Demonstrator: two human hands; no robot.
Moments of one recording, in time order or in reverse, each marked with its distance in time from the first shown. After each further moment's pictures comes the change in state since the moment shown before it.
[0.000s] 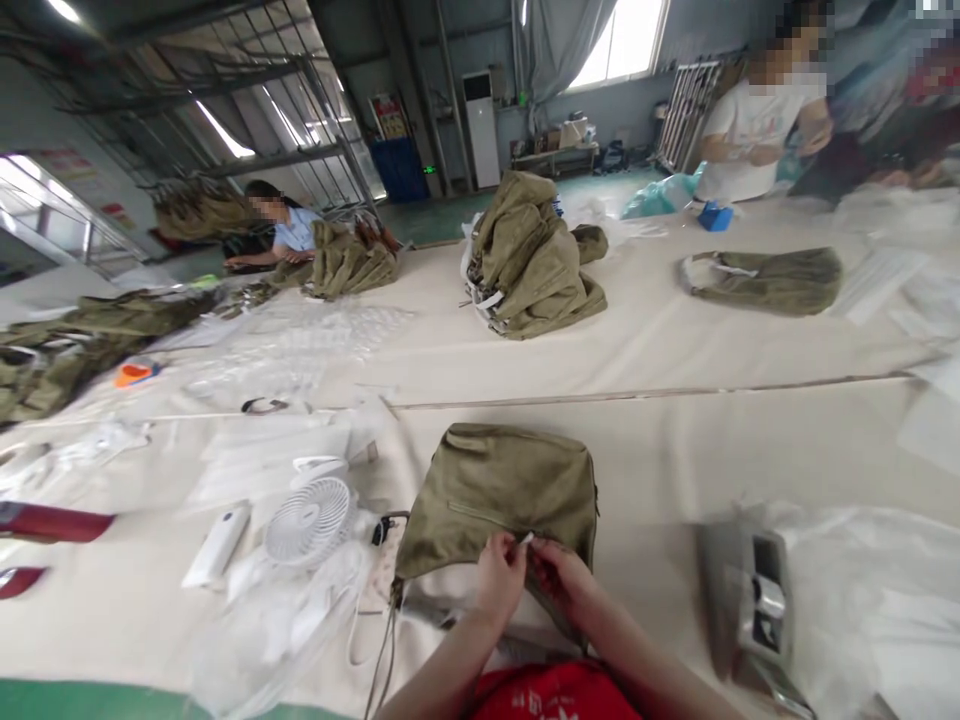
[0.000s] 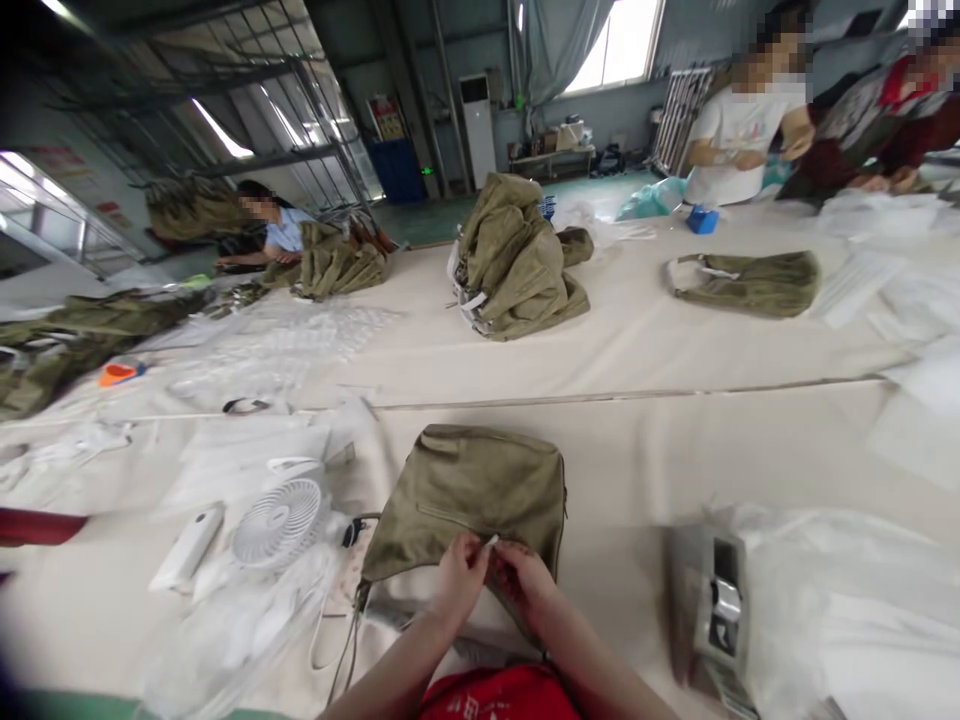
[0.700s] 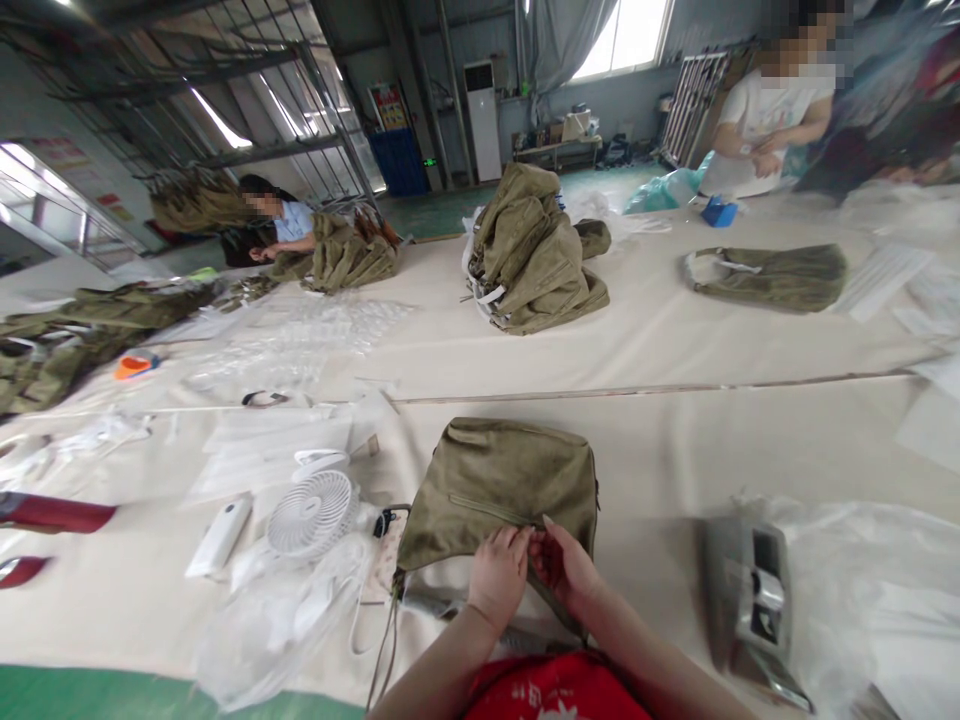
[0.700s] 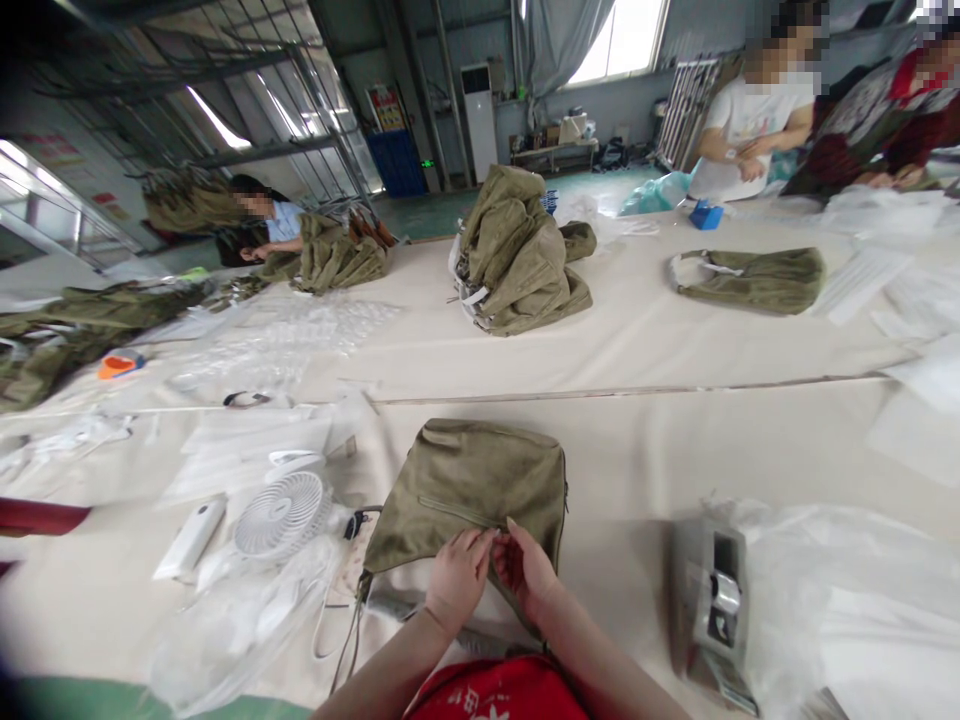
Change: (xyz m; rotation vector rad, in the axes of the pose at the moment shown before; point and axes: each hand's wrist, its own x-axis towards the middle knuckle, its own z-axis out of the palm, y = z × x) left_hand -0.015 0.018 -0.025 0.567 -0.113 0.456; right_hand -0.001 -0.004 0.005 0.099 0.035 0.072
